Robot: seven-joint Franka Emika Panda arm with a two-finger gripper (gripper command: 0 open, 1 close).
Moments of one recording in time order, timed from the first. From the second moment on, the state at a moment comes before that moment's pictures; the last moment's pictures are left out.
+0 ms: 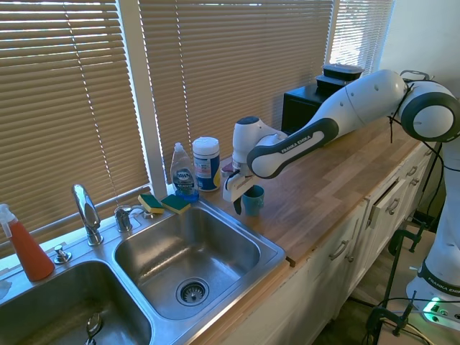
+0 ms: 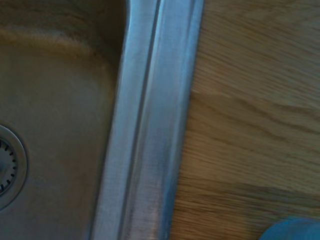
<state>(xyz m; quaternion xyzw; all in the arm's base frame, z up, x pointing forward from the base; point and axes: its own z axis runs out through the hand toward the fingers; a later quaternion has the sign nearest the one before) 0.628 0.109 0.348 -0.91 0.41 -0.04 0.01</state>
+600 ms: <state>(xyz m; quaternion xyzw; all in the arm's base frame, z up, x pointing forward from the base) 0.627 0.111 0.348 -0.91 0.41 -0.04 0.02</state>
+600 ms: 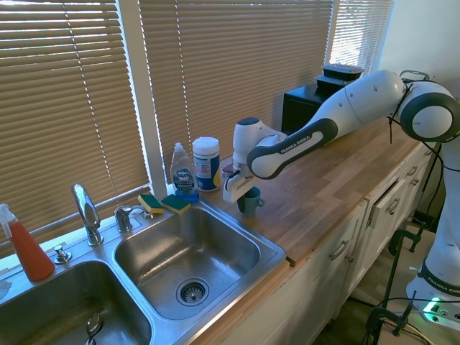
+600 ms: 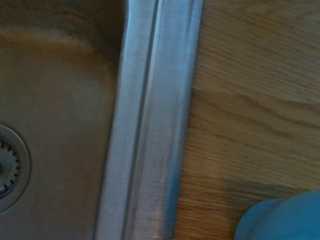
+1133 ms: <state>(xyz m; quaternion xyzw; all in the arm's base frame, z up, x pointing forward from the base) 0.605 0.155 0.406 -0.91 0.40 -0.07 0.02</state>
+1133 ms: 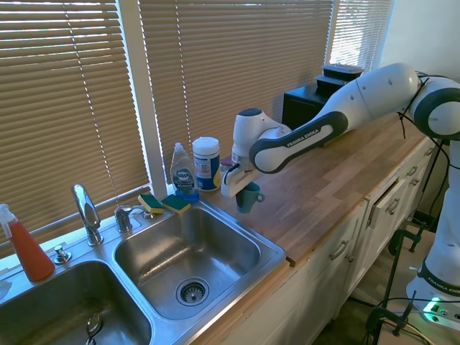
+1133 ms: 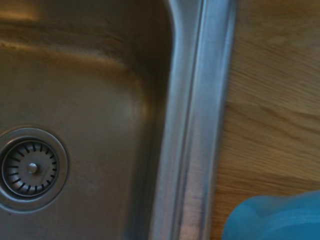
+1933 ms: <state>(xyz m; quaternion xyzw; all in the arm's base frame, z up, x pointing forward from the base) 0.634 0.304 0.402 -0.93 0.36 -0.11 -0.03</state>
